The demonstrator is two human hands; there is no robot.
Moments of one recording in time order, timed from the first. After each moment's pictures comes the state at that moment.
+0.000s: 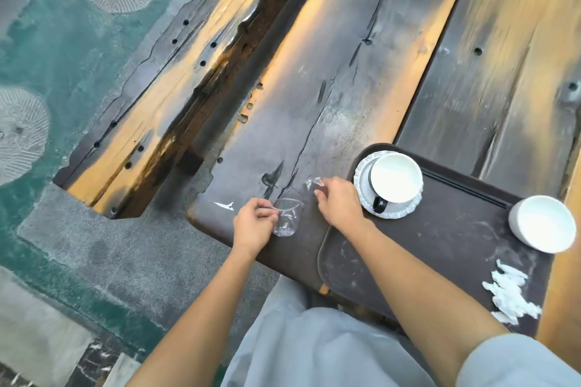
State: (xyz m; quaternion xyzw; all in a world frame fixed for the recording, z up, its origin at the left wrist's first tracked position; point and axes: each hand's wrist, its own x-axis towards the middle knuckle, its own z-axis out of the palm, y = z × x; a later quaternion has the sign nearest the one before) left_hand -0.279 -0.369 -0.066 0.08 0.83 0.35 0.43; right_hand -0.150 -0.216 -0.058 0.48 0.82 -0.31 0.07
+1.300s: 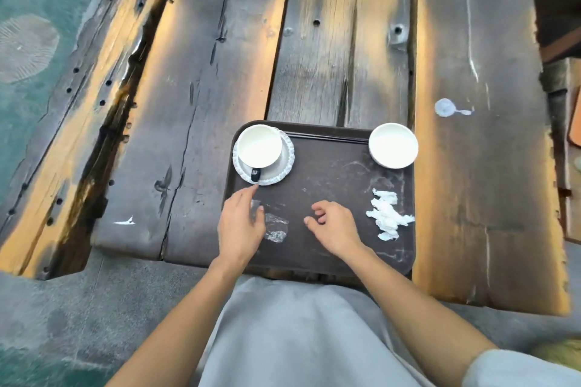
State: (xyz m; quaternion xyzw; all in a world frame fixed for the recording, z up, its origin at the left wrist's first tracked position) left_hand -0.078 -0.316 -0.016 0.50 0.81 0.21 0.23; right_hand 0.120 -0.250 -0.042 0.62 0.66 -0.44 -0.01
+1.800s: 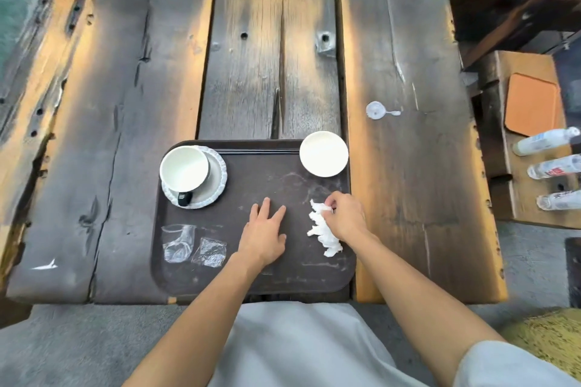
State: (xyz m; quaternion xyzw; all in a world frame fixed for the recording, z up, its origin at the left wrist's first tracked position) left_hand 0.070 -0.239 -0.048 0.61 0.69 -0.09 0.38; right_hand 0.265 -0.171 -0.061 0.70 0.61 -0.37 0.03
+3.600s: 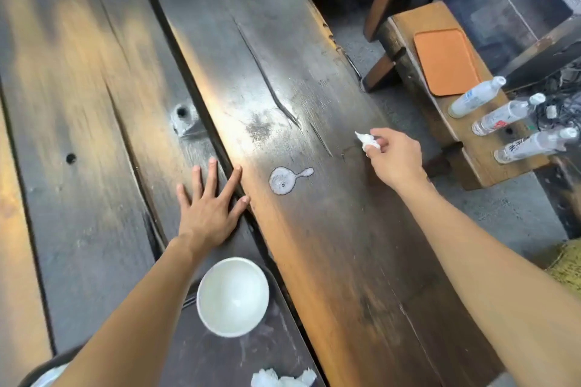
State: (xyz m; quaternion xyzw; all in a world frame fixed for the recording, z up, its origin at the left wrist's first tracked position) left_hand 0.154 0.099 -0.109 0.78 0.59 -0.13 0.17; right_hand 0.512 0.080 -0.073 0.85 0.44 -0.21 -0.20
